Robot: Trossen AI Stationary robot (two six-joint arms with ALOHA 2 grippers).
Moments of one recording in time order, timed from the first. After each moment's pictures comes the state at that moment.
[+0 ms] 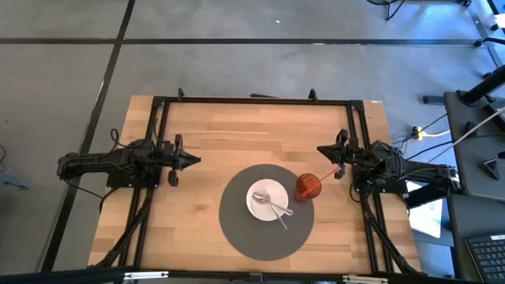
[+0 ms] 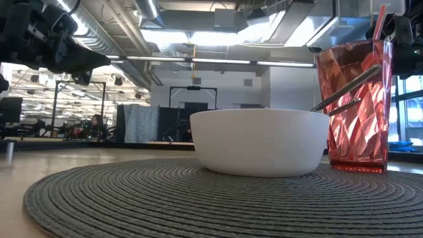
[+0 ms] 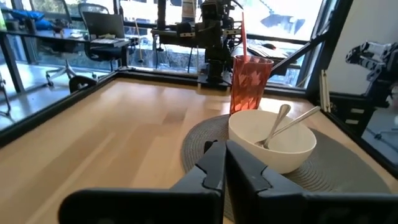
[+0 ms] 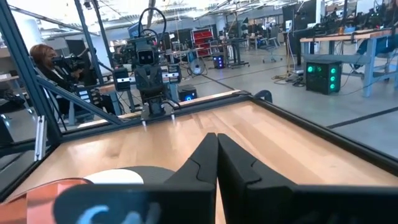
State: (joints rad) left arm 0.09 0.04 0.04 -0.07 0.04 -0.12; right arm -0.14 0.05 0.01 0.09 0.09 0.16
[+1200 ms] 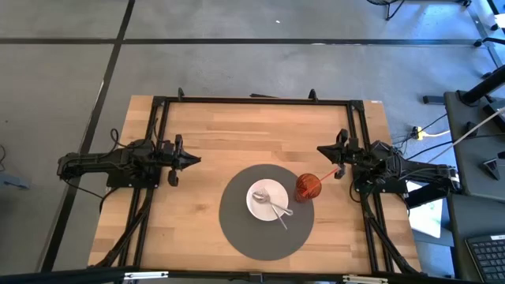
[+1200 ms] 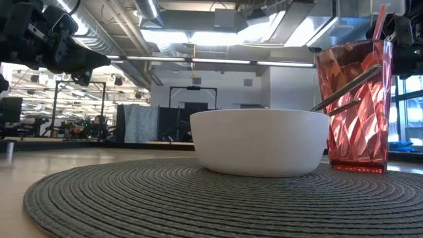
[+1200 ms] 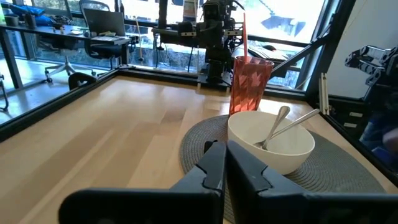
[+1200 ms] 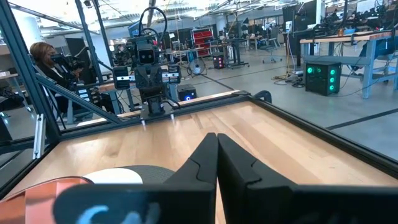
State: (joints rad) left arm 0.09 0.04 0.04 -0.07 0.04 -0.14; right arm -0.14 0.05 0.01 0.08 0.09 0.15
